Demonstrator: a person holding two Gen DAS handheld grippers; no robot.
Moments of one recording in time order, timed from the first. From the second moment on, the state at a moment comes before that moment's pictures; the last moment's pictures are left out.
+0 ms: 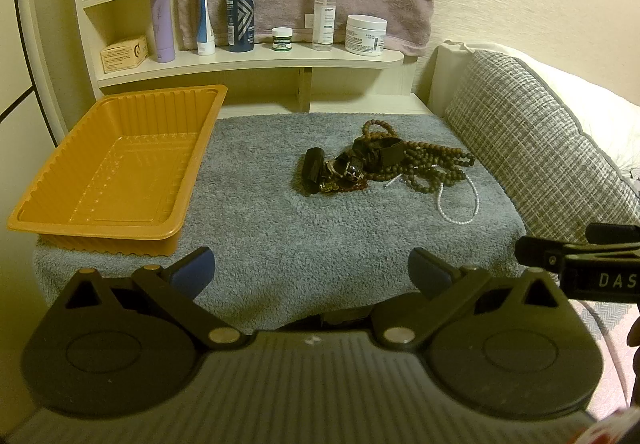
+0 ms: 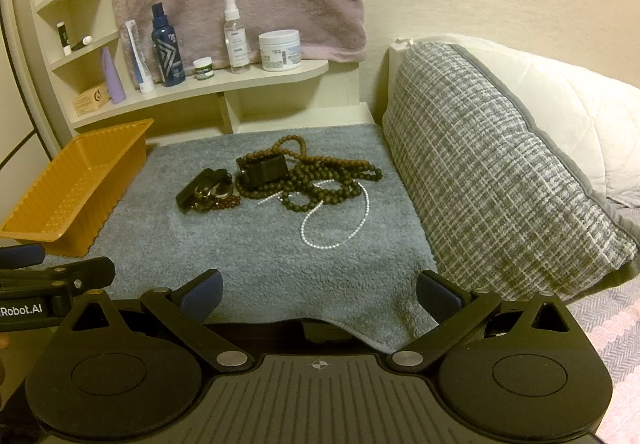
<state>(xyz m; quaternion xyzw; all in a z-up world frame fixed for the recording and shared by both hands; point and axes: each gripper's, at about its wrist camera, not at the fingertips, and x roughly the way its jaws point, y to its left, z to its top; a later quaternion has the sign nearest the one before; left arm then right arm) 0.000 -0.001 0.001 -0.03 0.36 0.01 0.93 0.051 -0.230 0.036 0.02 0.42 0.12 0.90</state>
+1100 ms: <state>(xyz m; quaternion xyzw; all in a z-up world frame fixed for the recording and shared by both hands) 0.020 0.113 0.027 -0.14 0.32 0.05 0.93 0.081 -0.207 0.035 0.03 0.41 0.13 0.90</state>
